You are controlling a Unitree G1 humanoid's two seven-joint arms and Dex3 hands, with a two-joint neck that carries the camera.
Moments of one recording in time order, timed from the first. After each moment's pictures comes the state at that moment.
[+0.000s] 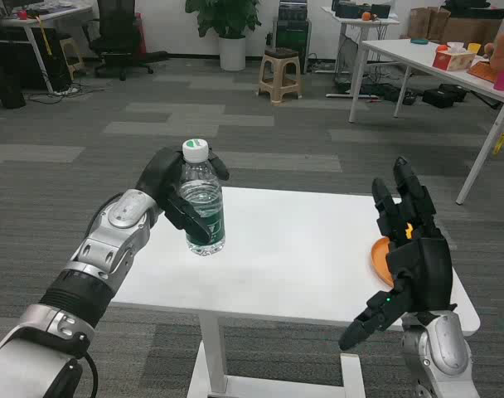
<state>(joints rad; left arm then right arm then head) -0.64 0.28 -0.04 0.45 -0.14 -0.03 -0.10 -0.16 -0.29 0.15 0.19 0.43 -0.67 -0.02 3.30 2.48</state>
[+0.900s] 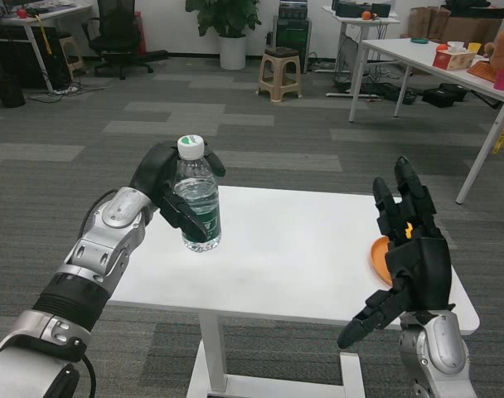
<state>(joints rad) -0.61 0.28 0.00 0.37 -0.10 -0.01 -0.10 -0.16 -0.28 0.15 0.19 0.43 -0.67 -0.01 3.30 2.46</state>
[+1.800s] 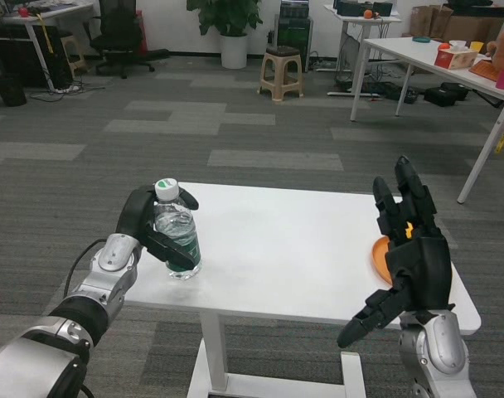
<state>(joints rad) -0.64 0.26 -0.02 1.02 -0.13 -0.51 0.06 -0.16 -0.28 0.15 0.19 0.43 -0.67 -0.02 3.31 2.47</state>
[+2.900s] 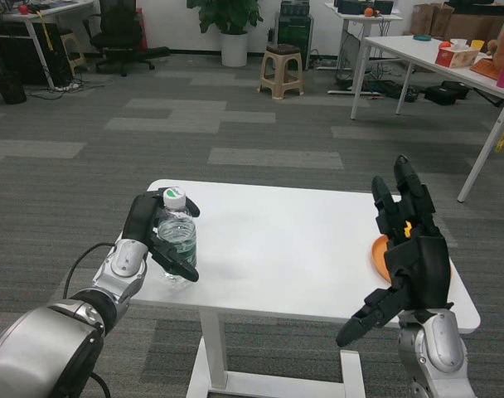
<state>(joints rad) -0.76 0.24 -0.09 1.36 -0.03 -0.68 0.26 -0.16 -0.28 0.16 0.19 0.43 -0.67 -0.01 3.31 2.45</state>
